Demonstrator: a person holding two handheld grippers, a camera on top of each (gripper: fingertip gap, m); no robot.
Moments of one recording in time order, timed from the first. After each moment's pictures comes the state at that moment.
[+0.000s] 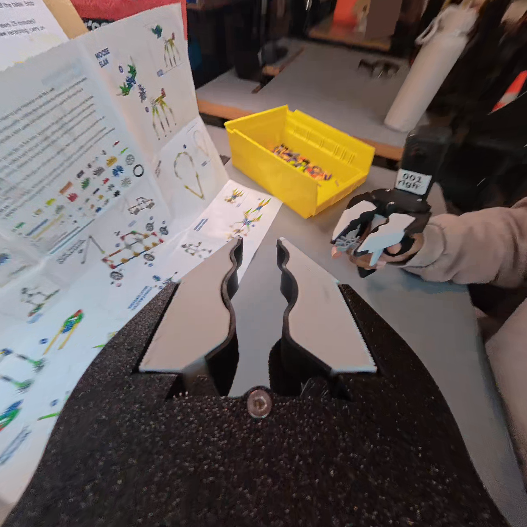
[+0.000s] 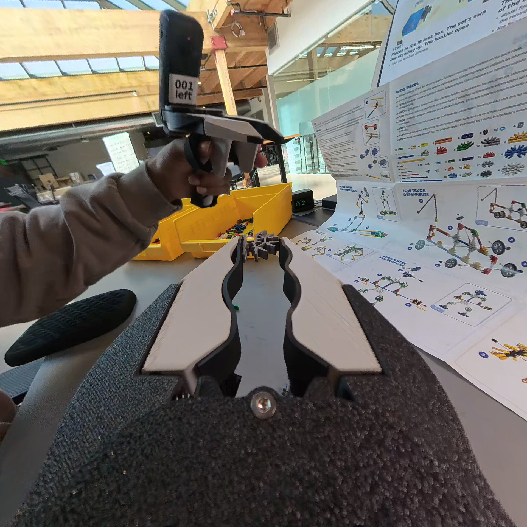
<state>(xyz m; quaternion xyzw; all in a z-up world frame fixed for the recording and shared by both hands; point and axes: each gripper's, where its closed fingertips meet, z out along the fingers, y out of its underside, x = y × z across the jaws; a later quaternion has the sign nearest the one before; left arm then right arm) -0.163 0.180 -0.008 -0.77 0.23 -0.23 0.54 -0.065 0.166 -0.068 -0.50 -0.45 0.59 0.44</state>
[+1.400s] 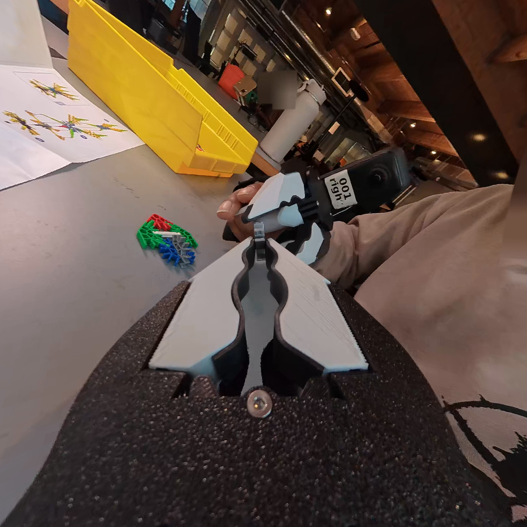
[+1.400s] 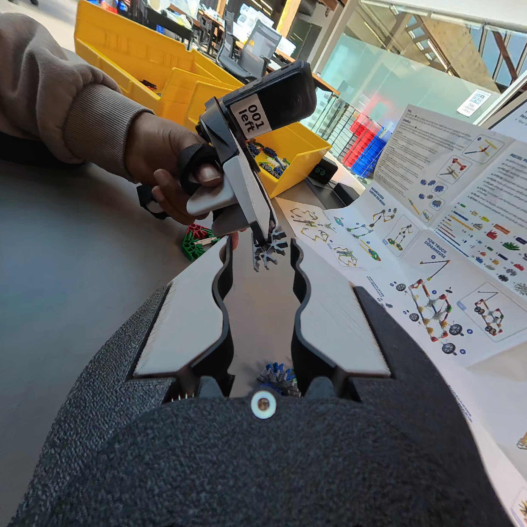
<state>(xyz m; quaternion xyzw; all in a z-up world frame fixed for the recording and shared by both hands) -0.072 0.105 -0.121 -0.70 0.14 -0.52 0.47 -0.085 0.100 -0.124 -0.36 -0.68 0.38 0.53</state>
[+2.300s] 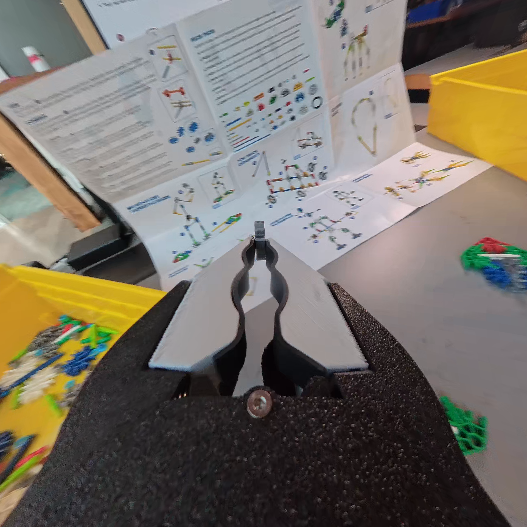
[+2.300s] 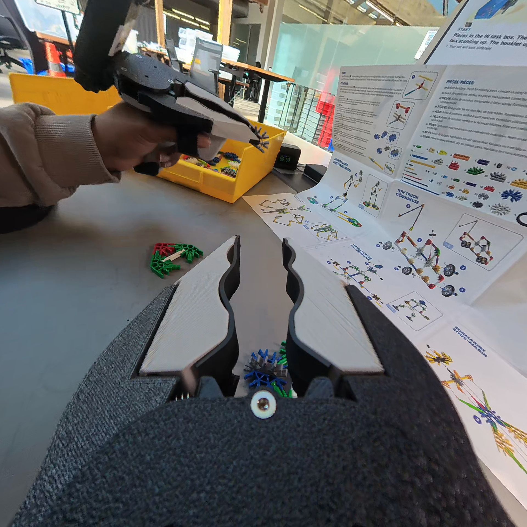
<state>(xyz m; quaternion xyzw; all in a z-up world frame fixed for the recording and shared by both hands) -0.273 0.131 -0.094 -0.77 0.04 0.12 0.62 -0.082 0.146 -0.114 -0.46 -0.59 0.42 0.52</state>
